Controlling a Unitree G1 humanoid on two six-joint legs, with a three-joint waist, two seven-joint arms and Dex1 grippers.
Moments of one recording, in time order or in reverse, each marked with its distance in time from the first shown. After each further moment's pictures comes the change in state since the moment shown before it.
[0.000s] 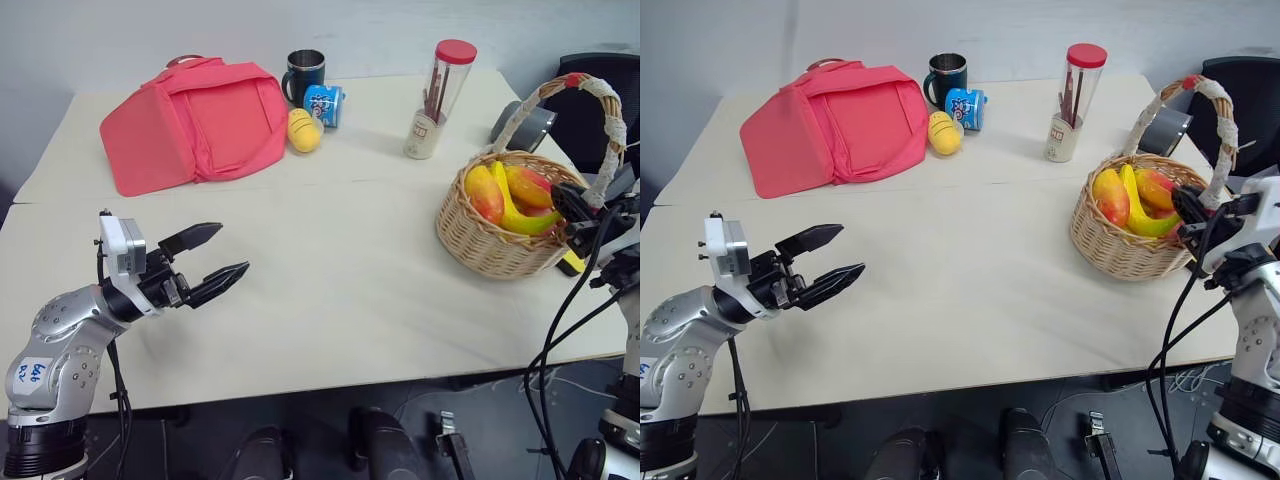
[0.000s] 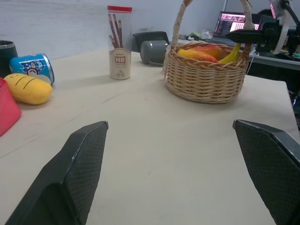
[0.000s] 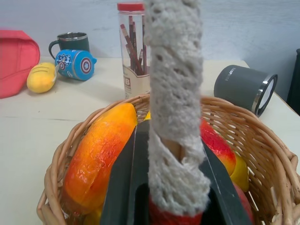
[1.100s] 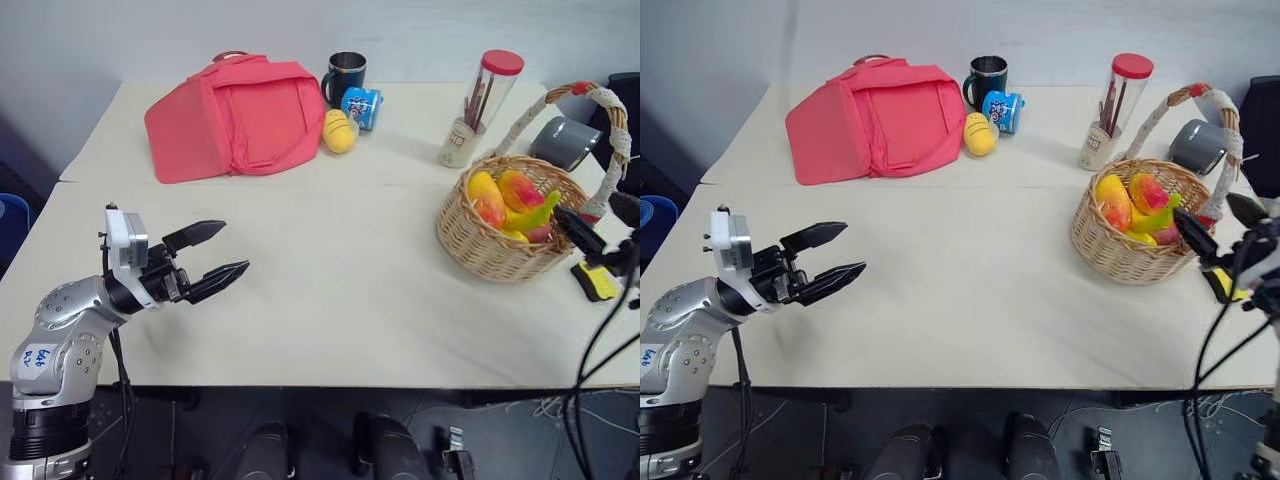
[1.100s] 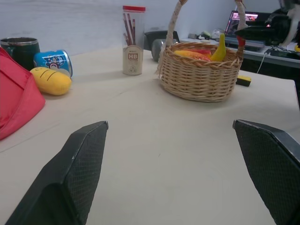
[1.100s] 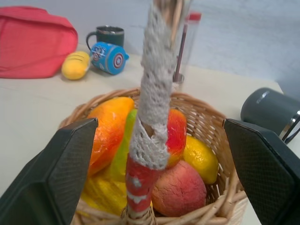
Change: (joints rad) left arm -0.057 0.020 -0.018 0.092 0.035 -0.001 -0.087; right arm 0.207 -0.153 -0.120 -0.024 0.149 -0.107 0.177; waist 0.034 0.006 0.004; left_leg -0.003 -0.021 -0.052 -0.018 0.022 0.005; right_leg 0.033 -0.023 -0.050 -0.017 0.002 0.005
